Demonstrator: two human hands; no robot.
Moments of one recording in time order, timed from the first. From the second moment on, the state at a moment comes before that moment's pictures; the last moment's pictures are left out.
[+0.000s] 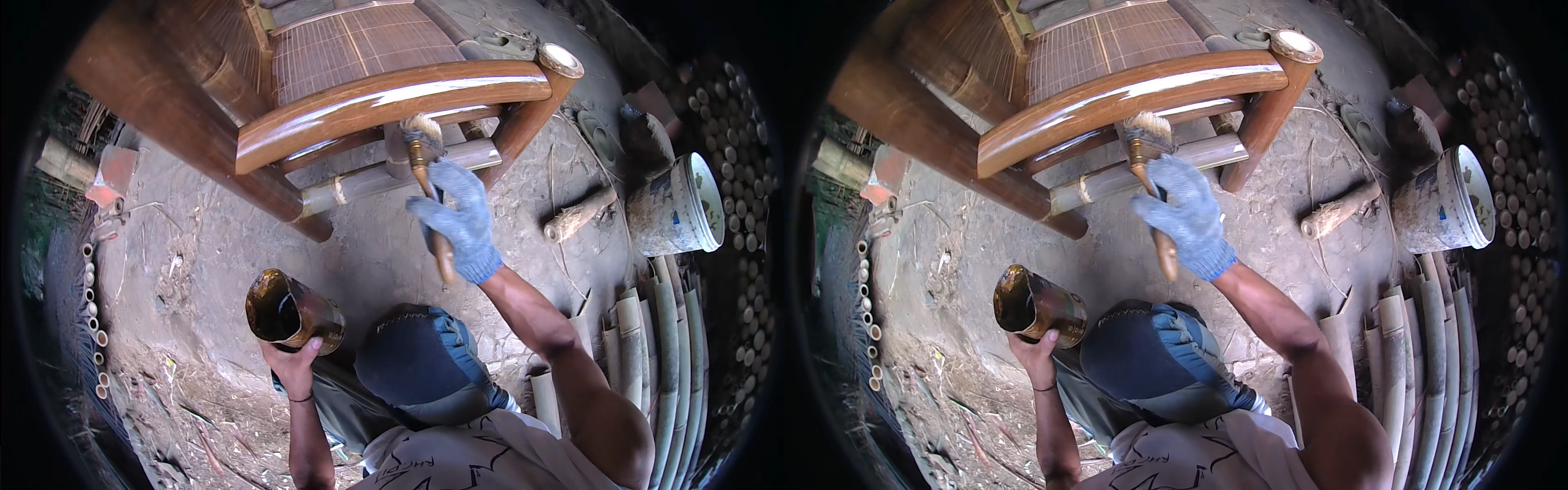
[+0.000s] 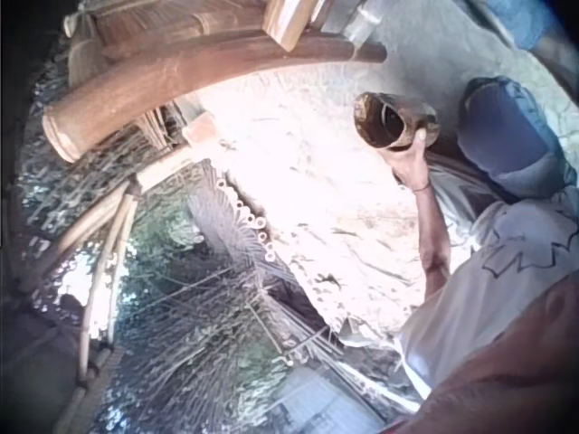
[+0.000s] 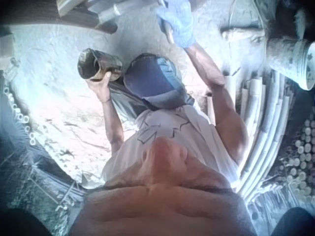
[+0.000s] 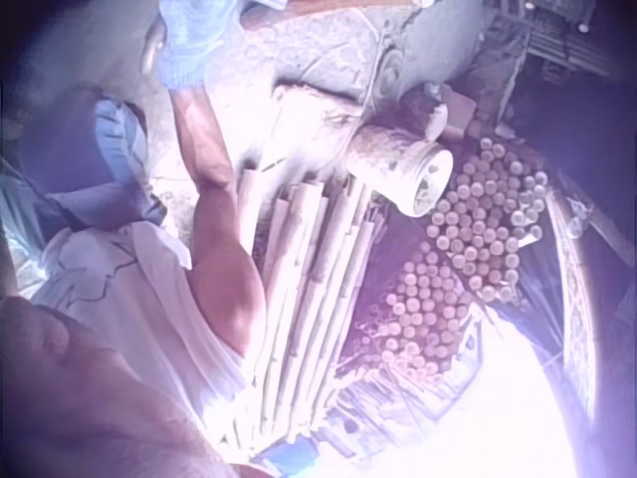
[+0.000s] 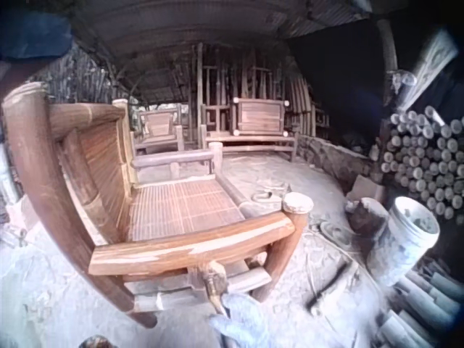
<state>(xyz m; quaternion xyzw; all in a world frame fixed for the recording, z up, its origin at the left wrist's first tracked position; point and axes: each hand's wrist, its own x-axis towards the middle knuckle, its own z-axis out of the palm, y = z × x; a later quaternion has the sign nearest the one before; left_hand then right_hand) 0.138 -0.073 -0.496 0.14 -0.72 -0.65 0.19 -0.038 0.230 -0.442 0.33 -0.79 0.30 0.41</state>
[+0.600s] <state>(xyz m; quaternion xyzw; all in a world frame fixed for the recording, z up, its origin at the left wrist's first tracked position) 0.169 -0.104 -0.500 0.15 -0.68 -0.69 0.22 -0.046 0.174 -0.342 0.42 -0.86 -0.07 0.29</state>
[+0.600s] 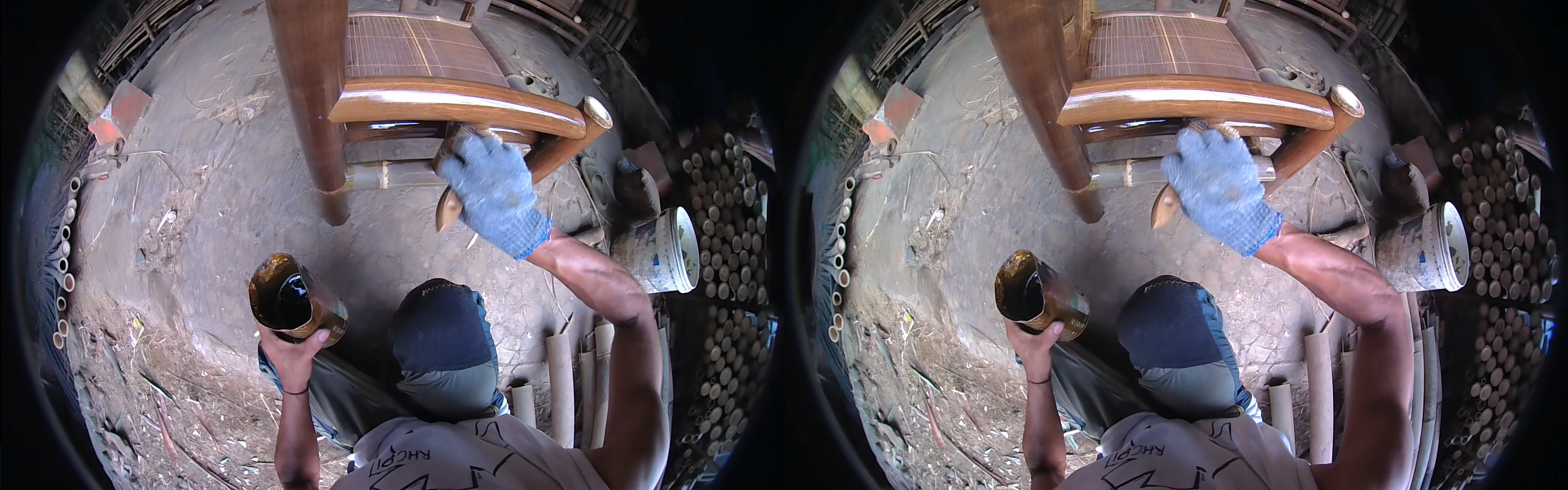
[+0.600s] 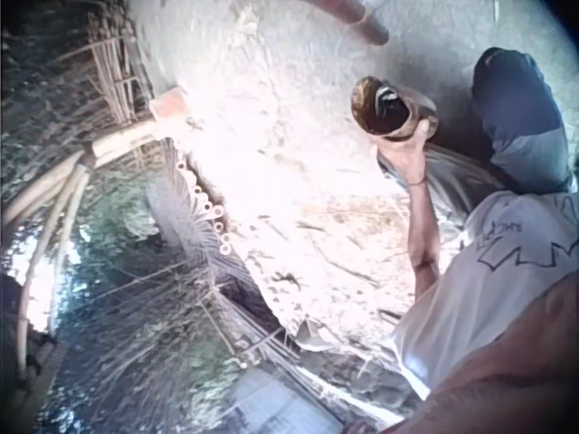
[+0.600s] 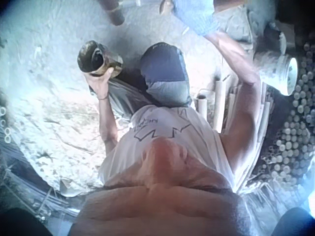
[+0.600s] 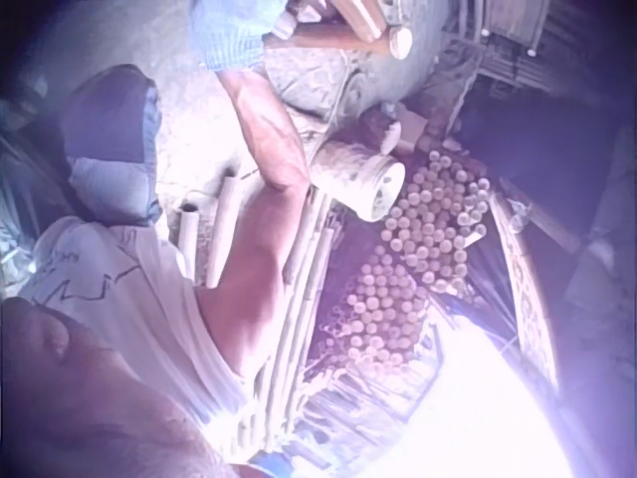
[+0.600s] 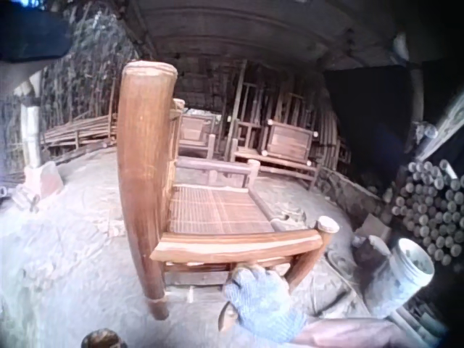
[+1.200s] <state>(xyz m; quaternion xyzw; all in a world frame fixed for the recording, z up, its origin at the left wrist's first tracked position) 0.156 -0.101 -0.489 0.14 -0.70 -0.67 0.21 -0.045 0.287 -0.452 0.33 -0.86 0.25 0.29</state>
